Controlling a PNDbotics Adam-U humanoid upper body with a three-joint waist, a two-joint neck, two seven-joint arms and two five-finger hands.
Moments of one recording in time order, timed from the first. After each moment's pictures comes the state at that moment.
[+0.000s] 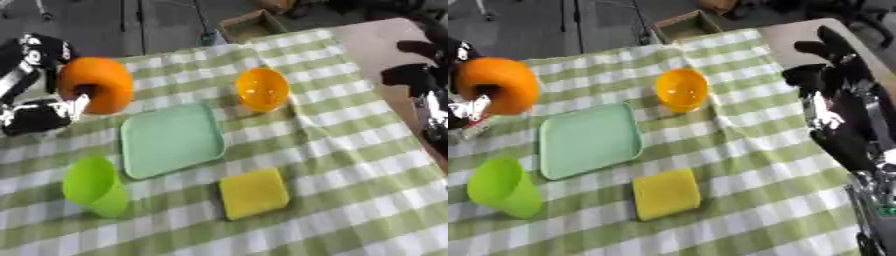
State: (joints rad) left arm -0.65 0.66 -0.23 -1.68 -0.47 -0.20 -0.32; right arm -0.24 -0.34 -0.08 -1.98 0.03 -0.25 0.05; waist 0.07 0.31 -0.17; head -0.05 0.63
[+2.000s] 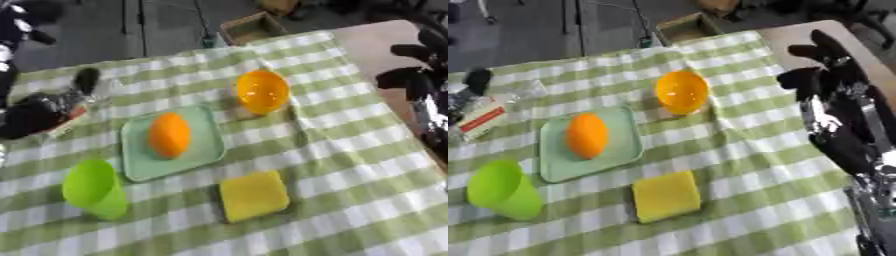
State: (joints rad) left arm -0.40 0.42 0.08 -1.96 -0.32 -0.23 0.27; right arm -0.24 -0.35 -0.08 -1.98 0.02 -0.25 0.05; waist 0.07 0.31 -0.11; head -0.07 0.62
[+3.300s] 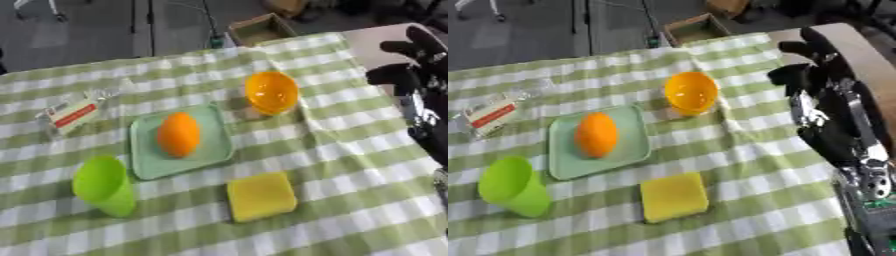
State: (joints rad) left arm -0.16 0.27 0.16 -1.98 -0.28 -0.24 0.35; right arm -0.24 -0.35 -0.09 -1.98 0.03 -0.25 0.04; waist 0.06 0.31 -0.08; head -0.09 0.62
